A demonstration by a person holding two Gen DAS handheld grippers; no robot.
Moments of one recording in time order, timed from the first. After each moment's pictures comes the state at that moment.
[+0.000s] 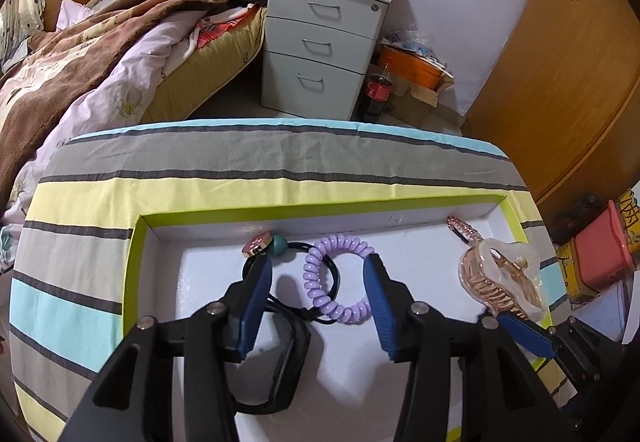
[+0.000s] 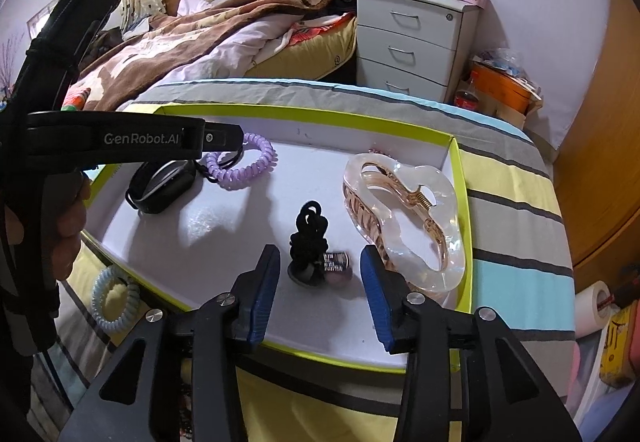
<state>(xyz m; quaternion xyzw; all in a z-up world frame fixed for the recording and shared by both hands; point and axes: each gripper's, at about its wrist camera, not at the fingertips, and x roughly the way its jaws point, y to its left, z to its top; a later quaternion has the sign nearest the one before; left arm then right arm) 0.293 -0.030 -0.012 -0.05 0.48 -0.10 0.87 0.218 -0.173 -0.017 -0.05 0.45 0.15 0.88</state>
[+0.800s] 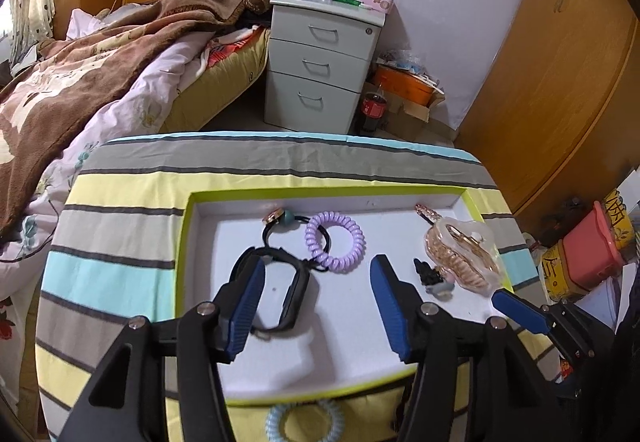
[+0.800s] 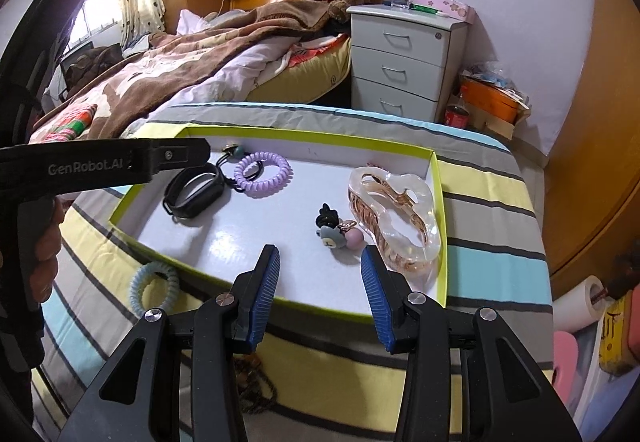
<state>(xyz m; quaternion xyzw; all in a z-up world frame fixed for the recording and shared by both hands) 0.236 -0.014 0.029 -0.06 0.45 -0.09 0.89 0.180 -0.171 0.014 -0.04 0.41 0.14 0.90</state>
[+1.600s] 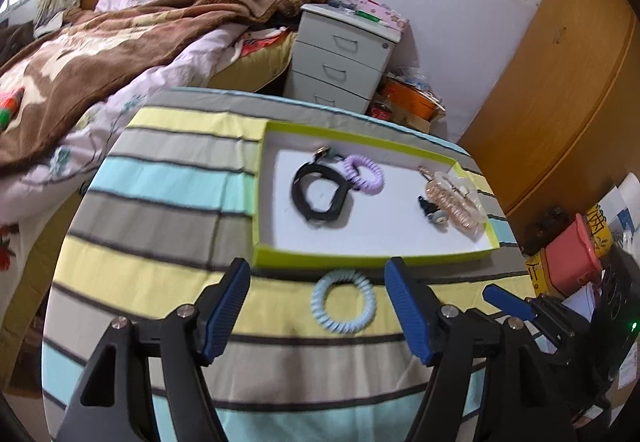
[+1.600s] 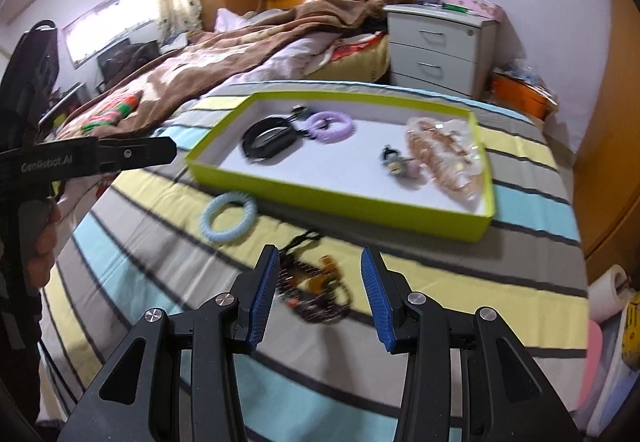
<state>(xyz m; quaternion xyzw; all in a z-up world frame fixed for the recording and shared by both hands) 0.139 0.048 0.025 -0.12 0.43 -0.08 0.89 0.111 -0.159 0.000 -0.02 0.41 0.21 0.89</state>
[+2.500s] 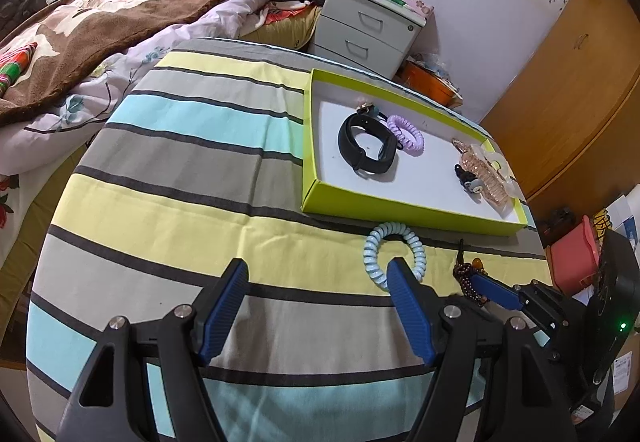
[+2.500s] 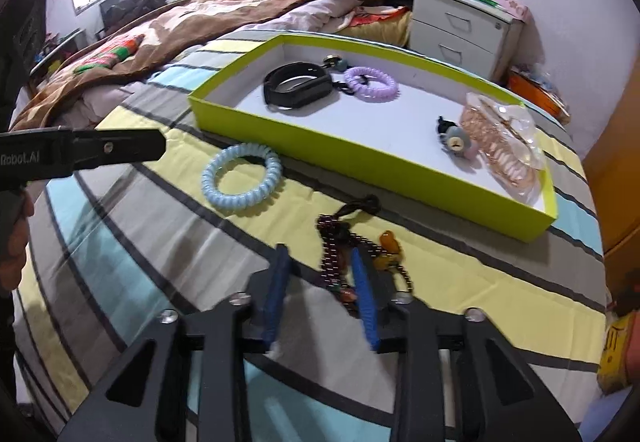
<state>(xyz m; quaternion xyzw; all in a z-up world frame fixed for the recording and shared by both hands) 0.128 0.070 -0.015 -0.14 0.47 -0.07 0.87 0.121 -0.115 -0.033 -0.10 0.45 0.20 0.86</state>
